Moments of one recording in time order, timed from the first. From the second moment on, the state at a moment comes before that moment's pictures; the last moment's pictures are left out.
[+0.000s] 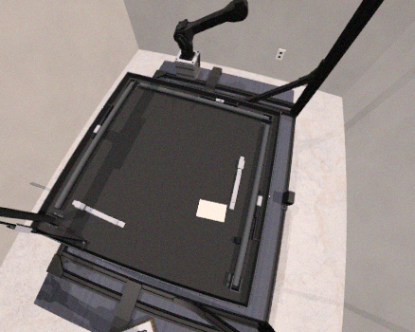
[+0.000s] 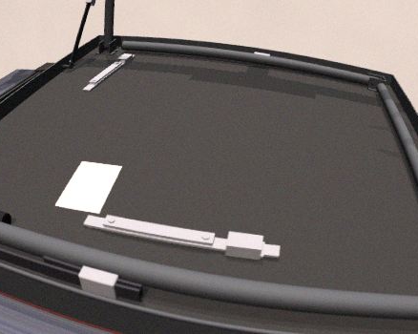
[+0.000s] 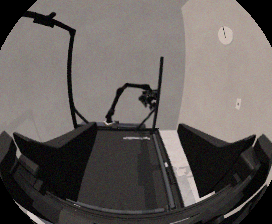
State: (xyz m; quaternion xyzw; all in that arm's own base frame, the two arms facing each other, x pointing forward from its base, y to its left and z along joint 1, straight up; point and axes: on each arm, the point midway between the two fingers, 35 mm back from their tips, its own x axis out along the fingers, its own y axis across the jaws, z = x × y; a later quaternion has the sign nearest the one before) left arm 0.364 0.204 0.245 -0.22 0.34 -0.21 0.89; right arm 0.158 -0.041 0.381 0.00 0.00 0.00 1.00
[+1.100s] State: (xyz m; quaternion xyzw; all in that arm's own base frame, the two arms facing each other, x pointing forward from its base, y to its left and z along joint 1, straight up) left arm 0.374 0.190 0.201 -0.21 0.33 -0.21 0.89; right arm 0.158 -0.041 0.381 0.00 0.00 0.00 1.00
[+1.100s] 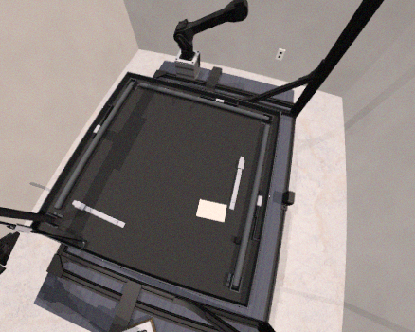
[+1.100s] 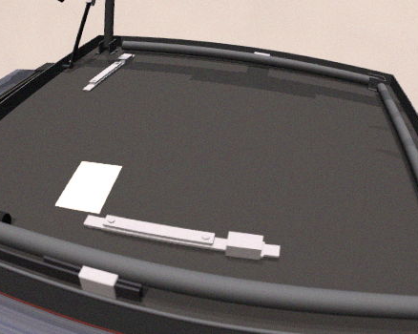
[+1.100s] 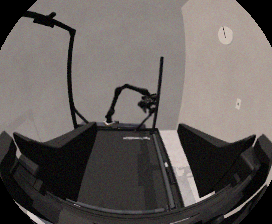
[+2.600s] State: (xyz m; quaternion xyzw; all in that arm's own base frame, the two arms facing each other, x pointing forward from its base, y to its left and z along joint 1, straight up) left arm 0.412 0.160 0.176 -0.22 0.33 -0.21 0.90; right arm 0.158 -0.041 0.381 0.00 0.00 0.00 1.00
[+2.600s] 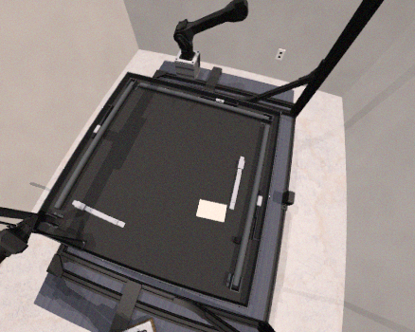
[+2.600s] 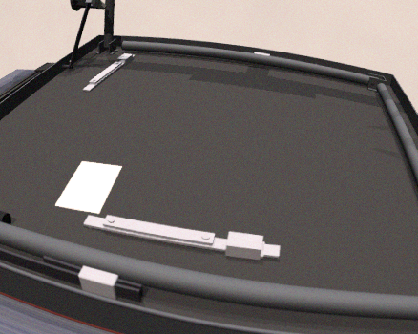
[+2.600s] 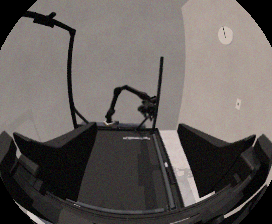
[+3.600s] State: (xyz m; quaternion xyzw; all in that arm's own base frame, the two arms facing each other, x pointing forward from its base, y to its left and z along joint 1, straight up) left arm 0.412 0.158 0.171 -0.22 0.33 -0.21 0.89; right arm 0.158 -0.041 0.381 0.00 0.00 0.00 1.00
